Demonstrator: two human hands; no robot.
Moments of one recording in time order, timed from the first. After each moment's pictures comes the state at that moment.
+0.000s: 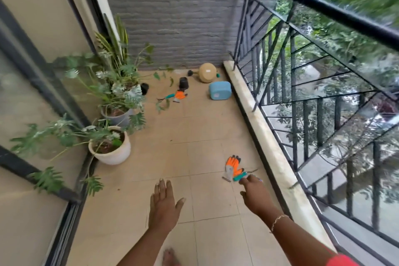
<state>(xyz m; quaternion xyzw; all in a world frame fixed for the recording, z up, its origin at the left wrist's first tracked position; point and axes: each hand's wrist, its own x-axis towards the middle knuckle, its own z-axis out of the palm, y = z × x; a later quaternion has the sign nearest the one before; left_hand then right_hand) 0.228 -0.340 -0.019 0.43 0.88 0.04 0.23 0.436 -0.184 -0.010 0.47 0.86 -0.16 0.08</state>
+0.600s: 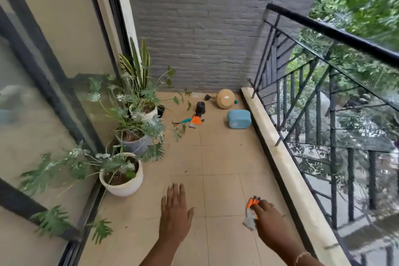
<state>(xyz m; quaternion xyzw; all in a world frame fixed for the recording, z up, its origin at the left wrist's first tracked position) 0.068 -0.248 -0.018 0.48 0.87 0.07 0.09 0.298 -0.107 -0.025 0.44 0.89 -0.11 0.04</state>
